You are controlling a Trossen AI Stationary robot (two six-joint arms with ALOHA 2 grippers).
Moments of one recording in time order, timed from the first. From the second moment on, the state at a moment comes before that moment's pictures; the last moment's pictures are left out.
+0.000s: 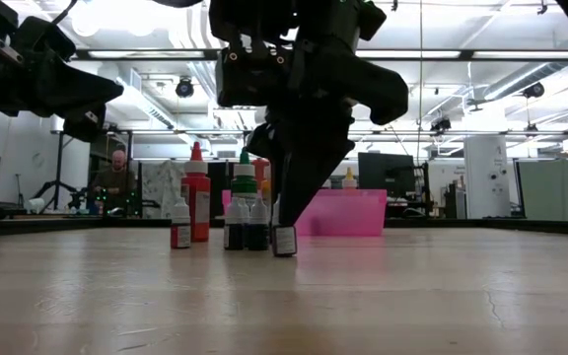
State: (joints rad) left arm 0.00 0.09 0.01 0.02 0.03 -0.19; right arm 0.18 2.18 1.69 -0.79 -0.11 -0.12
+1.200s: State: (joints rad) left arm 0.00 0.09 0.01 0.02 0.03 -0.19; right arm -0.15 1.75 1.56 -1.05 -0.07 -0.21
